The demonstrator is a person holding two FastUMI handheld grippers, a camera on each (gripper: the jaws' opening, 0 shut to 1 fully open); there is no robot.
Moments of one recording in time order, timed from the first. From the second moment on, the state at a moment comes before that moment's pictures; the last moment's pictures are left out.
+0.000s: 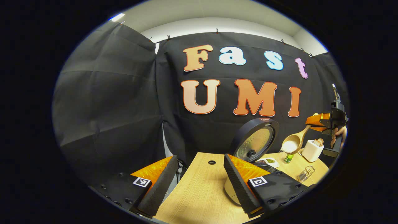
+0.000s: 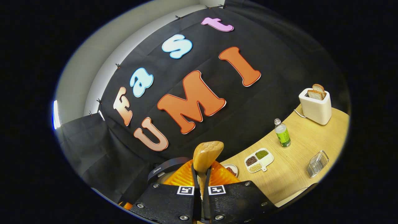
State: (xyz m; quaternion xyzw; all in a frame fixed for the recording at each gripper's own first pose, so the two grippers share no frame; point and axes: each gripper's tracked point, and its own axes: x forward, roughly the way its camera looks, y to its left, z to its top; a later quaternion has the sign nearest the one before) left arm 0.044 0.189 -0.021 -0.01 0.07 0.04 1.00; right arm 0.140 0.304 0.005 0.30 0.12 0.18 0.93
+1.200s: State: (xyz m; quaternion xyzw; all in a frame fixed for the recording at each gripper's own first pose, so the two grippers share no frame) left arm 0.048 0.185 -0.027 -0.02 0.07 0.04 1.00; right arm 0.112 0.357 0.028 0.08 0.04 0.27 0.96
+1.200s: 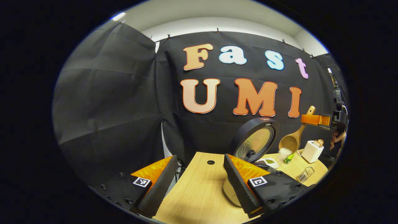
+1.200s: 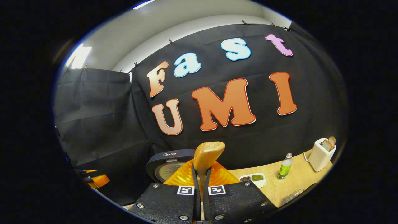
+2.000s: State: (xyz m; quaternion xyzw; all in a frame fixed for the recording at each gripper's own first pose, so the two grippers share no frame) left arm 0.063 0.182 -0.034 -0.01 0.07 0.03 1.00; right arm 0.090 0.372 0.008 -0.06 0.00 0.30 0.95
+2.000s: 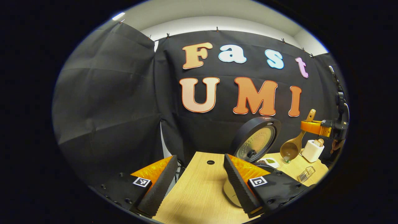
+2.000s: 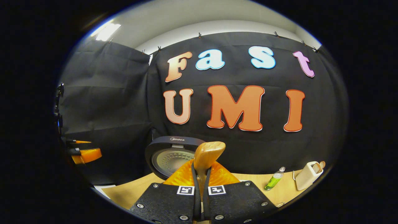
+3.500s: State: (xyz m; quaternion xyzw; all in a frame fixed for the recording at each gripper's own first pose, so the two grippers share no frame) left arm 0.071 0.073 0.024 -0.02 0.01 0.06 1.00; right arm 0.162 0.083 -0.068 0.07 0.09 0.08 0.99
